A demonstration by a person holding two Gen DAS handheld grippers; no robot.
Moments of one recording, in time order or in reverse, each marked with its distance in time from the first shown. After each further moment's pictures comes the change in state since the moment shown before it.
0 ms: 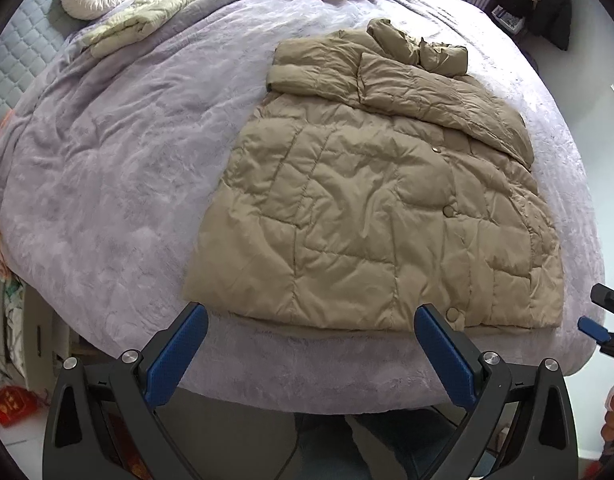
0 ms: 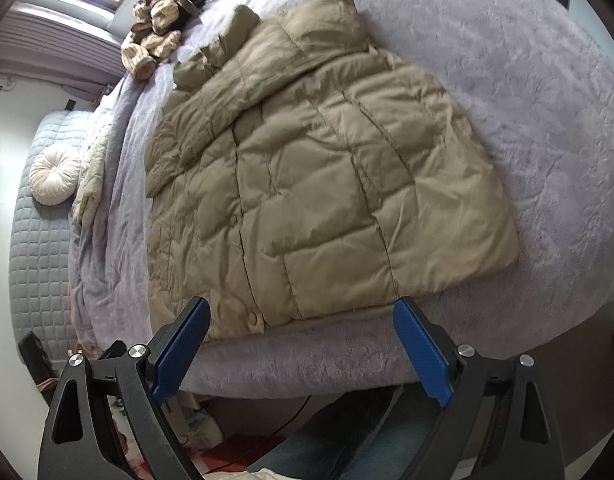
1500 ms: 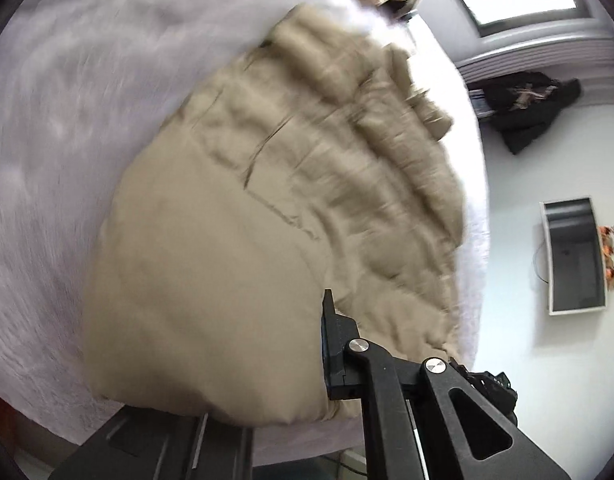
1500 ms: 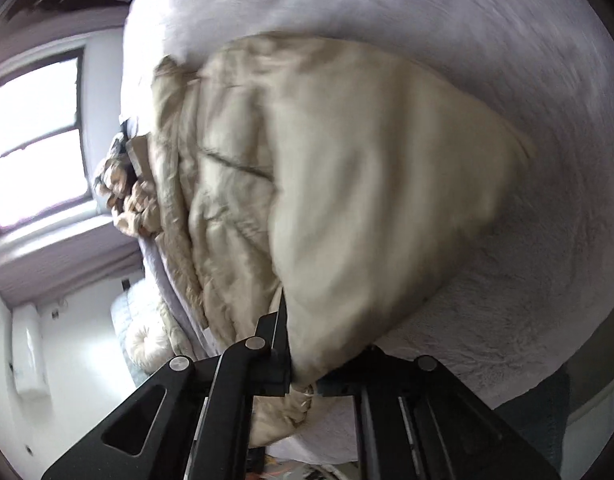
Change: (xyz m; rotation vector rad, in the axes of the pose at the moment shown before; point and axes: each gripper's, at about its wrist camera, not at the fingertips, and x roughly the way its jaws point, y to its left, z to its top) left arm 0.092 0.075 0.049 -0.333 0.026 -0.567; right arm 0.087 -0.122 -0.002 0.662 -0.134 0.408
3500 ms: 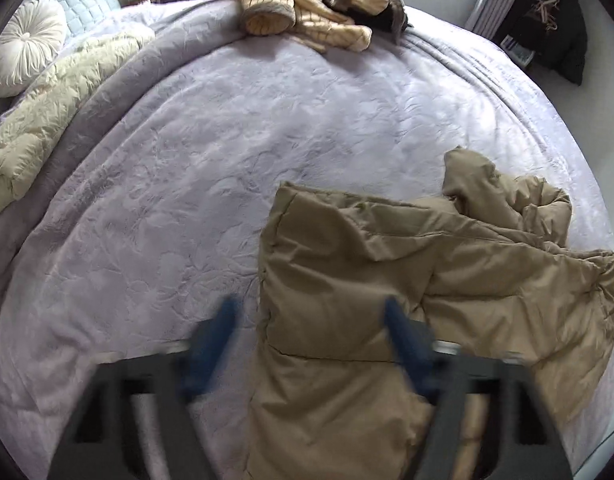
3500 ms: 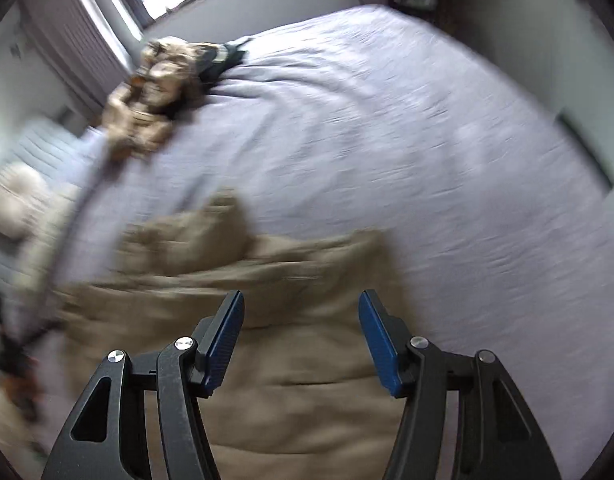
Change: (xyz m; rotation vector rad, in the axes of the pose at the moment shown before) left arm 0.118 -0.087 0.312 0.434 -0.100 0.477; right arm 0.133 0.357 0.165 -1.037 -0.213 -0.497
